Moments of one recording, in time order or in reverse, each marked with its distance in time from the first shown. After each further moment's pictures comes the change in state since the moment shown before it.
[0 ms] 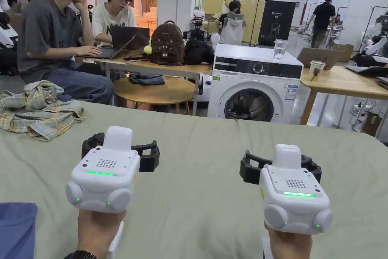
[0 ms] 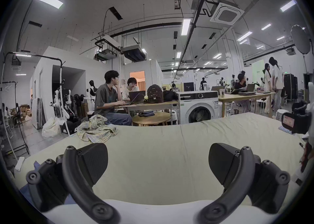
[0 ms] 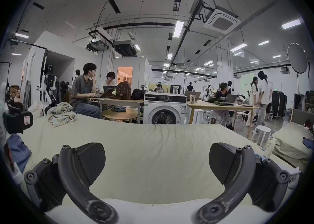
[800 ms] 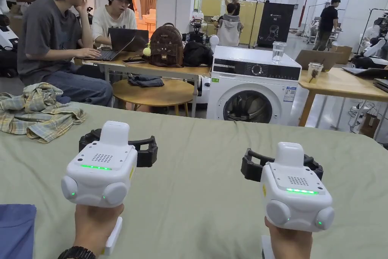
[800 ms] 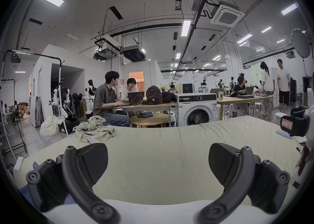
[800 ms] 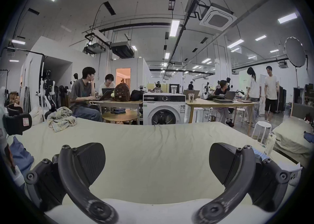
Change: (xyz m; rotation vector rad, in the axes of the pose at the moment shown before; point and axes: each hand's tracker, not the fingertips) left arm -0.004 0.013 0.004 0.010 -0.014 0.022; right arm 0.003 0.012 0.010 -0.002 -0.004 -0.033
